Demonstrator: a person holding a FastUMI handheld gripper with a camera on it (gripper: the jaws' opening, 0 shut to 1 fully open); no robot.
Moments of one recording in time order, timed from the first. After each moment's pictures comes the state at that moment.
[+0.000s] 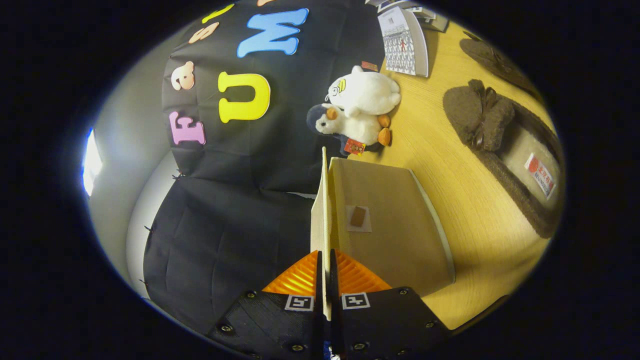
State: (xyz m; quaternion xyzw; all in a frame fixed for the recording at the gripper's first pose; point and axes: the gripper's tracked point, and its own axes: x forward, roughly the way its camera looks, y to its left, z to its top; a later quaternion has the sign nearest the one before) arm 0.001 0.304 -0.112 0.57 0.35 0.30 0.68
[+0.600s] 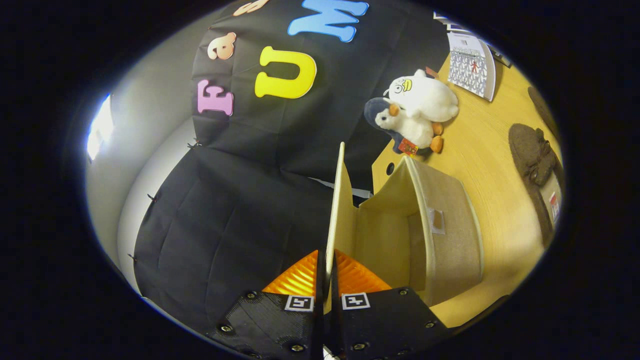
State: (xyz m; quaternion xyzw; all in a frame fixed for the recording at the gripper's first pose) arm -0.001 0.347 -0.016 0.51 0.33 0.37 0.70
